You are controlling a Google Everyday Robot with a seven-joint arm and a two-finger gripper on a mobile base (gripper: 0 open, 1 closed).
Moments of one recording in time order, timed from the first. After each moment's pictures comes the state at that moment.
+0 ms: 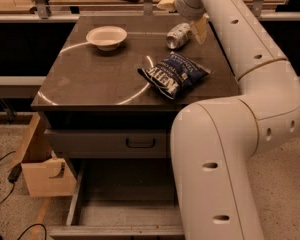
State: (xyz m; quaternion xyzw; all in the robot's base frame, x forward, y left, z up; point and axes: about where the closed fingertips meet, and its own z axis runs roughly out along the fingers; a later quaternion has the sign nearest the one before) arm 0.863 -0.122 0.918 -0.89 0.31 -0.29 0.18
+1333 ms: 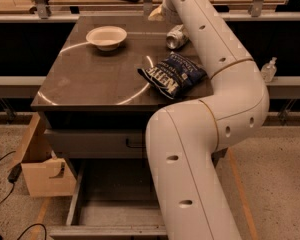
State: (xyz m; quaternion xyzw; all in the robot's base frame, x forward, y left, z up) arm 0.872 -0.101 0.889 -0.92 0.27 -0.28 0.08
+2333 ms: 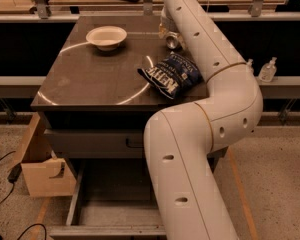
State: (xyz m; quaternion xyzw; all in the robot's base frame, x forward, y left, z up) arm 0.875 -0.107 0.859 -0.92 0.27 -0.27 0.05
